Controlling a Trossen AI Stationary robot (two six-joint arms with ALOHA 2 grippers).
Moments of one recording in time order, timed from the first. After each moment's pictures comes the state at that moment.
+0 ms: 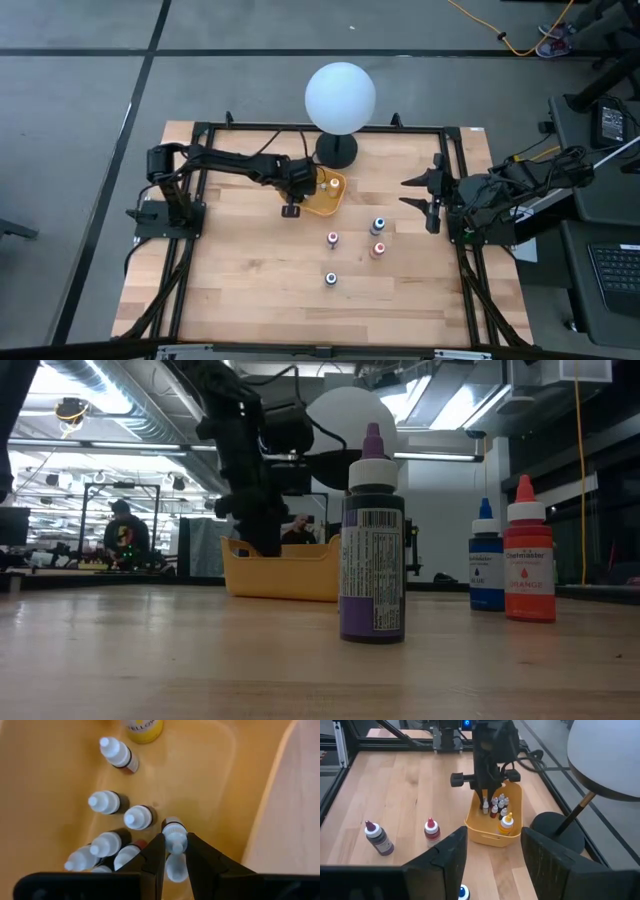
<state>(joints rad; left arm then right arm) 0.24 1.76 1.11 -0.50 -0.03 0.30 0.37 0.85 1.05 -0.76 0.53 0.20</state>
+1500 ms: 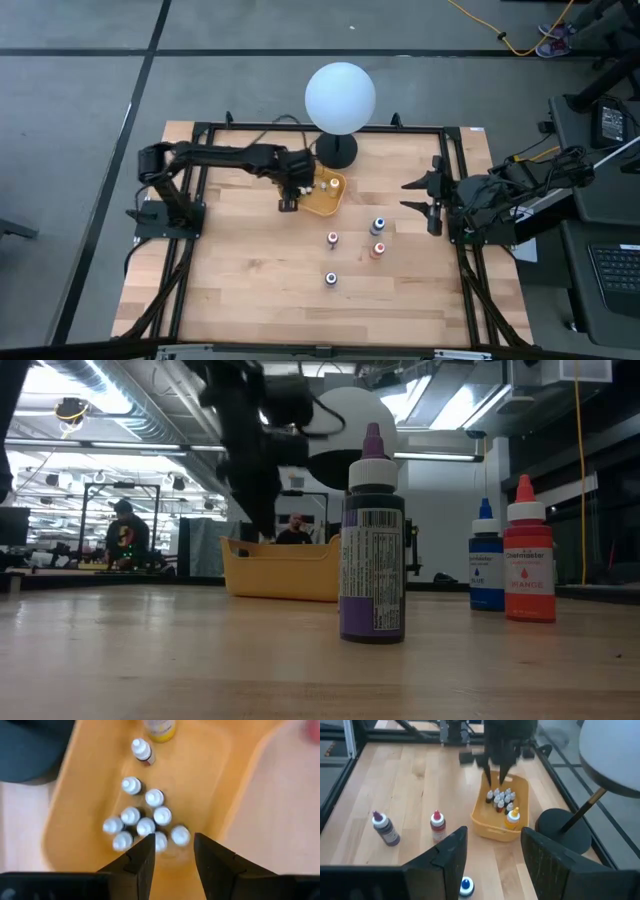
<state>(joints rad) 0.24 1.69 1.24 -0.75 -0.05 0.24 0.37 0.86 1.06 -0.79 0.49 0.20</state>
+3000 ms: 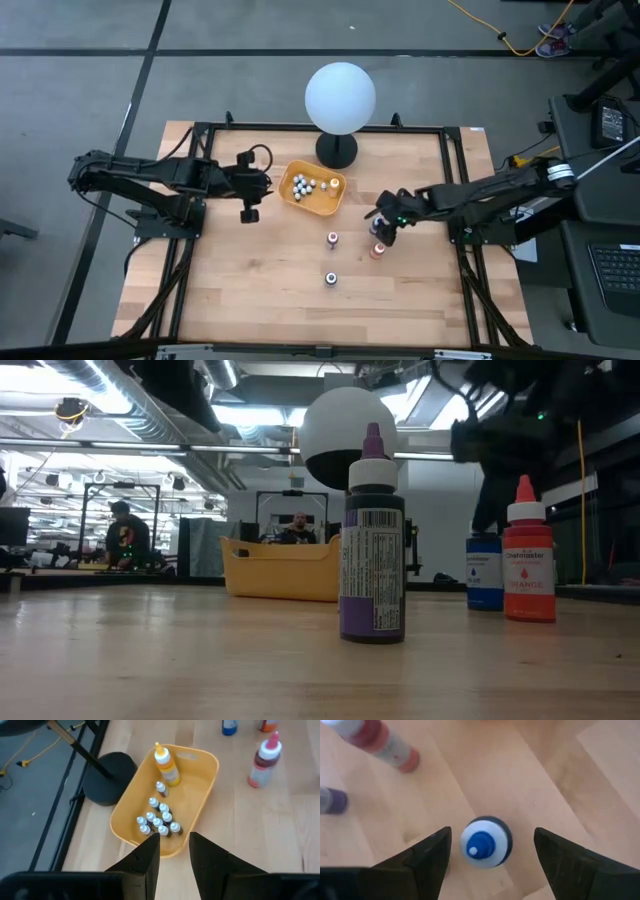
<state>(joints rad) -0.05 1.05 0.99 -0.75 -0.37 0.04 0.13 1.27 0.71 -0.49 0.15 0.65</state>
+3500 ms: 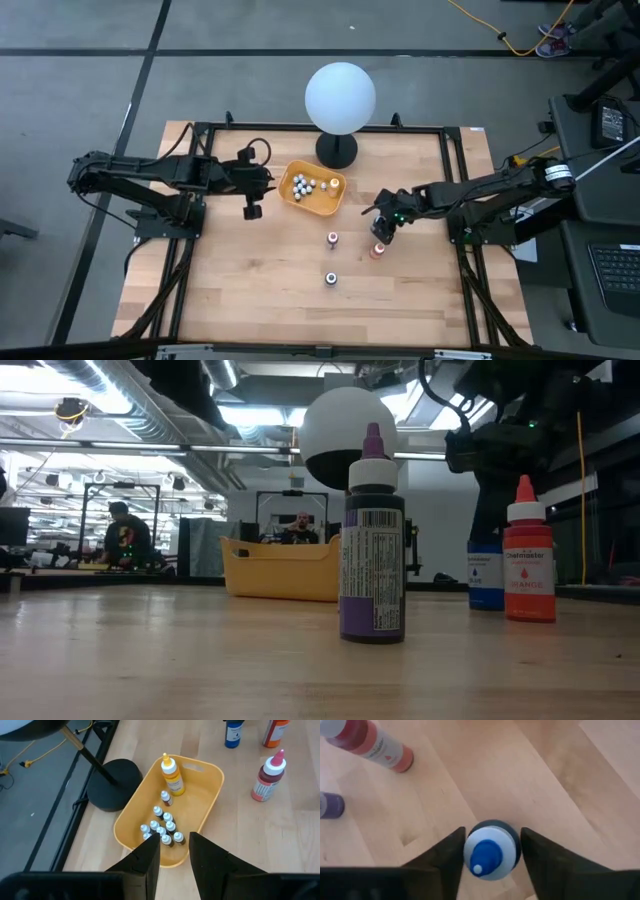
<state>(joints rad) -0.02 1.05 0.99 -0.70 -0.36 0.03 0.09 1.30 0.71 -0.48 0.09 0.67</state>
